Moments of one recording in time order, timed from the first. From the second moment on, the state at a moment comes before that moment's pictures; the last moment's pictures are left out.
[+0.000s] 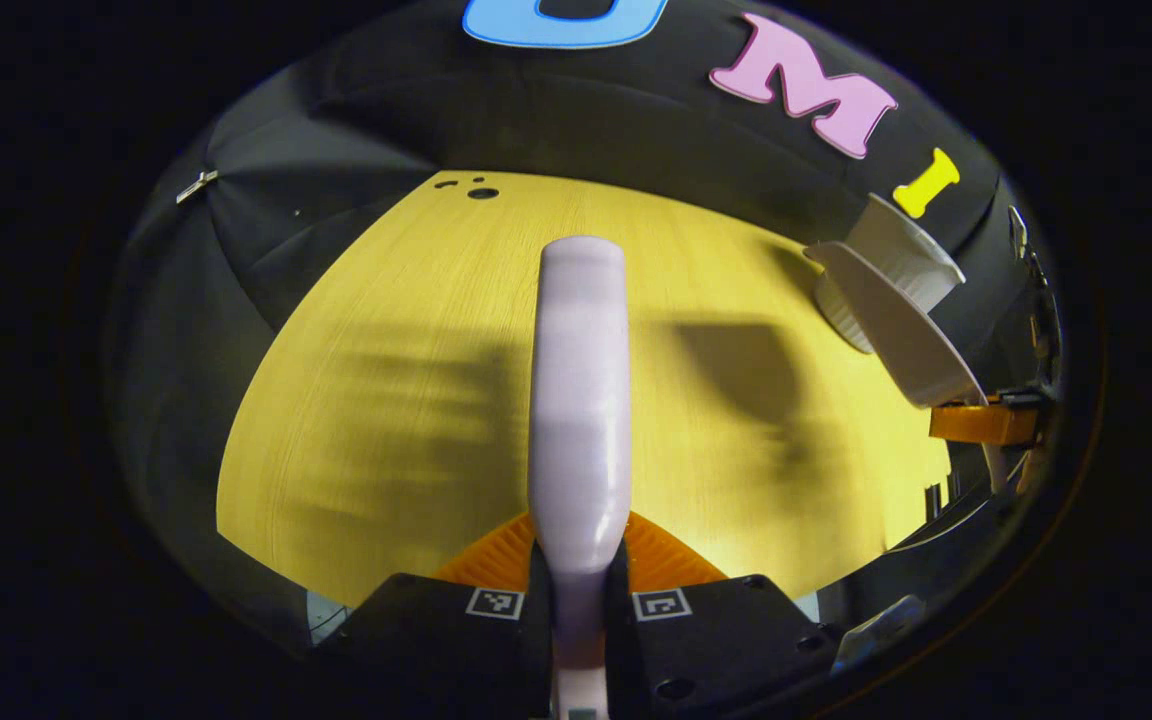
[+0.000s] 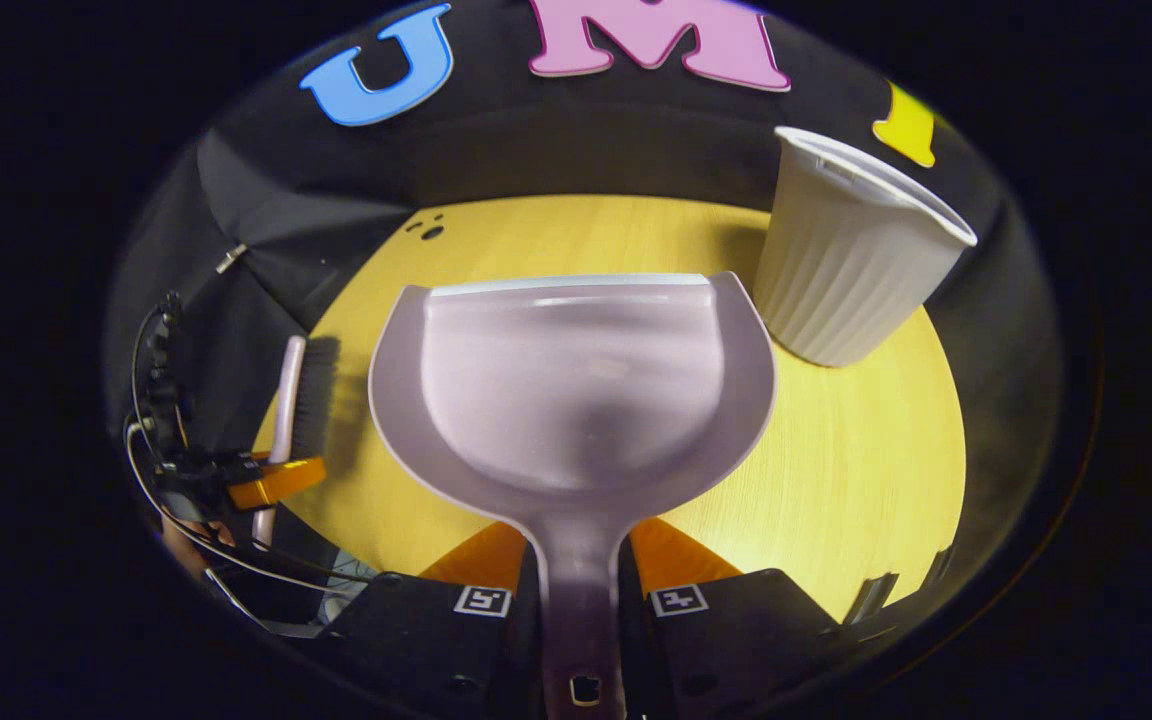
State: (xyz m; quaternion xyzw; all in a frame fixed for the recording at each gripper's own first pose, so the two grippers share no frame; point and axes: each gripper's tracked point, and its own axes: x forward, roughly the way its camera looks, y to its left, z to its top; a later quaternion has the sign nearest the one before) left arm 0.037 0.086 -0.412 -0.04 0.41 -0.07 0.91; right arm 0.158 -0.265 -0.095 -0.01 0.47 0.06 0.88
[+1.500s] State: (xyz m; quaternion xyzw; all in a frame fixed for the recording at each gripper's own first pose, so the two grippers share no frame) left arm 0.047 0.069 -0.391 0.02 0.44 -0.04 0.89; right arm 0.156 -0.257 -0.112 -0.03 0.49 0.04 0.87
